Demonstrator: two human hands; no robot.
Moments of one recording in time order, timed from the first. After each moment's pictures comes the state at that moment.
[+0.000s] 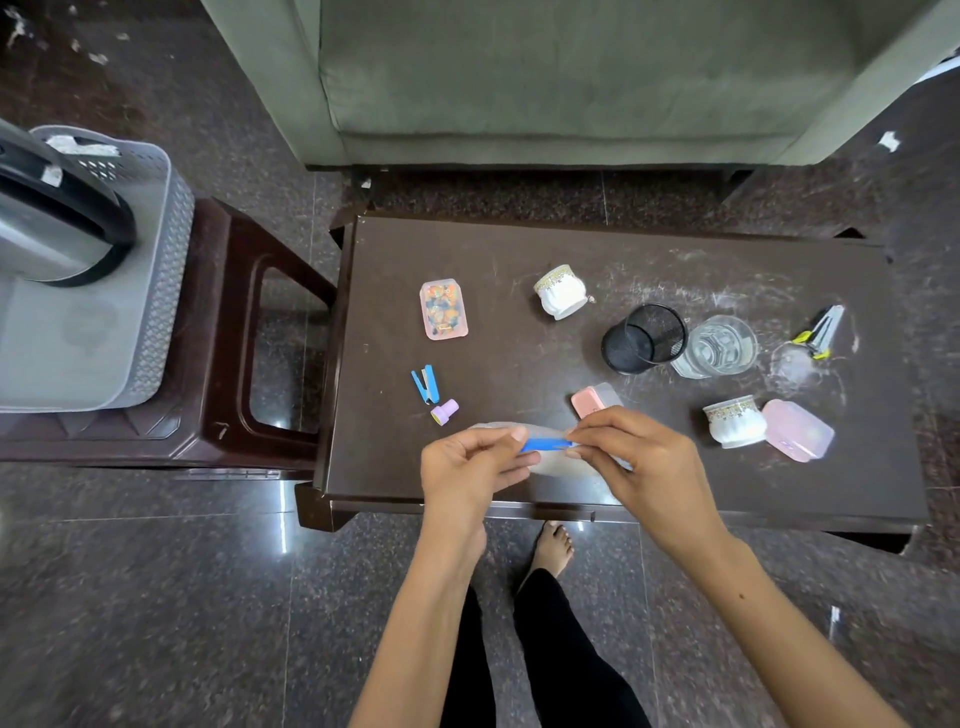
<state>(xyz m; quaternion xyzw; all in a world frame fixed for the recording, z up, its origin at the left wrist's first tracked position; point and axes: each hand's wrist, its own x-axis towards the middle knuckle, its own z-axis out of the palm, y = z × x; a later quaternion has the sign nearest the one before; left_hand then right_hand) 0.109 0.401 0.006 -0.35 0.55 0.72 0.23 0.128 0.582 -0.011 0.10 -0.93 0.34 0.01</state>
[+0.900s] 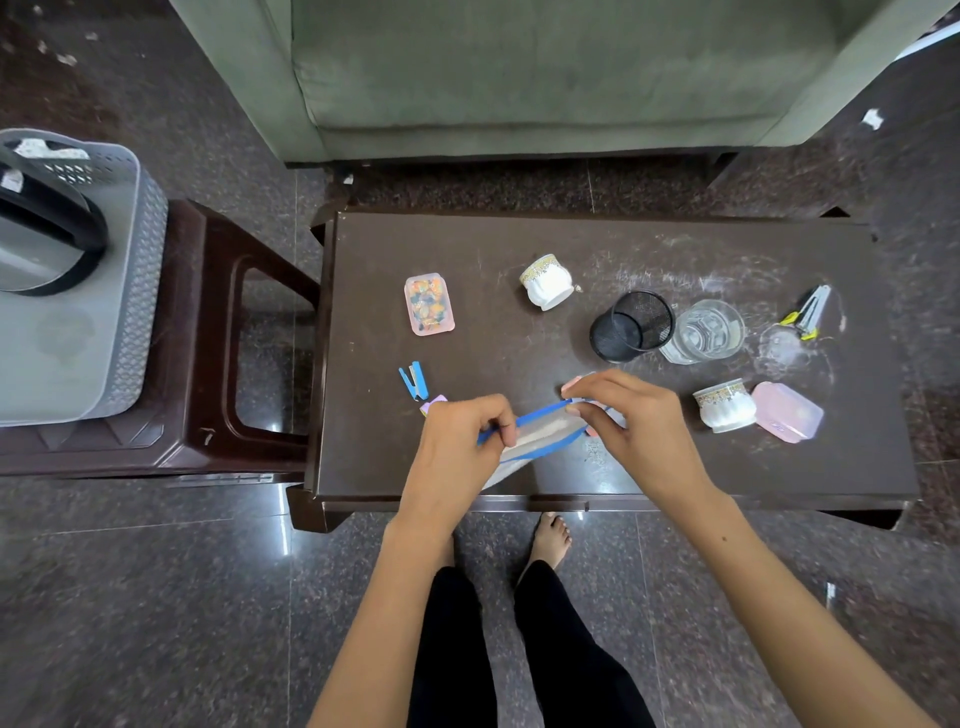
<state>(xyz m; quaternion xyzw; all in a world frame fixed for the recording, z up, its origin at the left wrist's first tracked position) 0.093 0.388 -0.023 0.05 0.87 0.46 0.17 0.104 0.593 -0.027 0.06 -0.92 0.40 -0.01</state>
